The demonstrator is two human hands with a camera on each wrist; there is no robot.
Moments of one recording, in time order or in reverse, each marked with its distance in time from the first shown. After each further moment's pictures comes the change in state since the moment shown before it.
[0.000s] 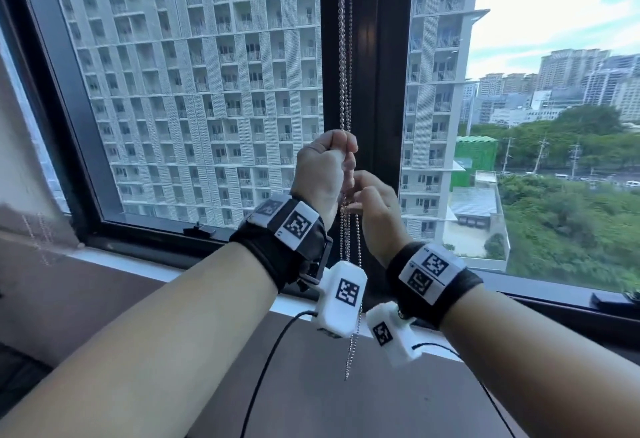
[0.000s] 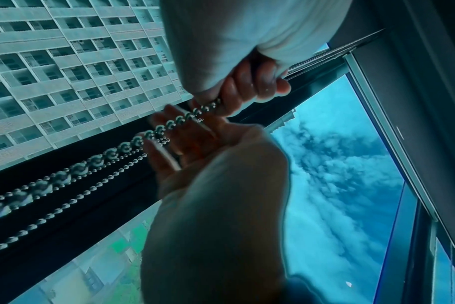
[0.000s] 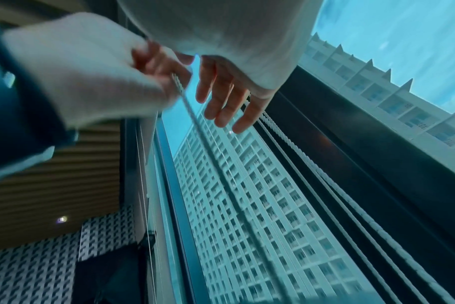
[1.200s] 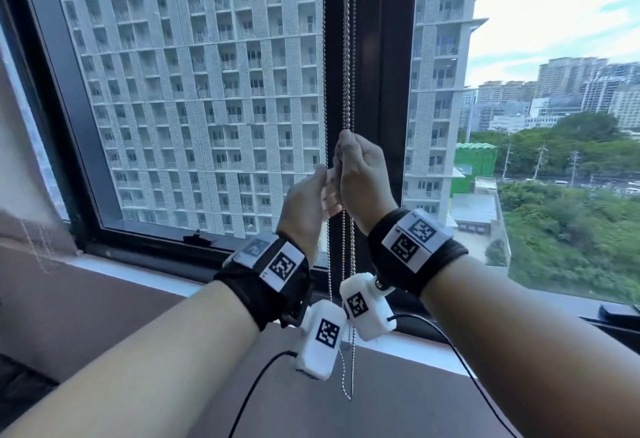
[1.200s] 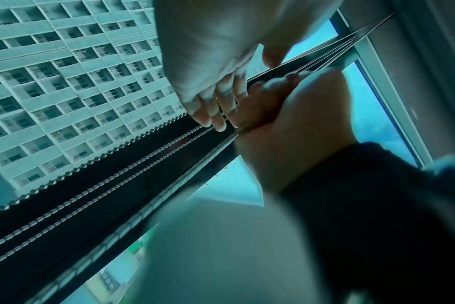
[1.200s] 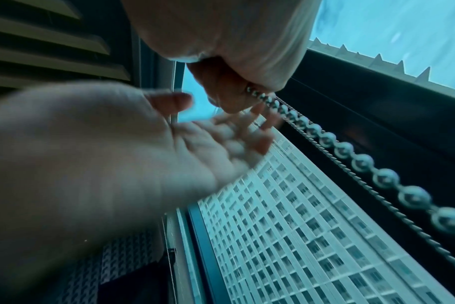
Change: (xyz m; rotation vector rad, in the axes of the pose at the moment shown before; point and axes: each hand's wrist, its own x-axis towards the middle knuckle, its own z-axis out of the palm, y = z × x) left_hand -0.013 -0.021 -0.034 0.124 0.009 -0.082; right_hand 0.046 -0.045 0.028 0.098 0.062 -0.027
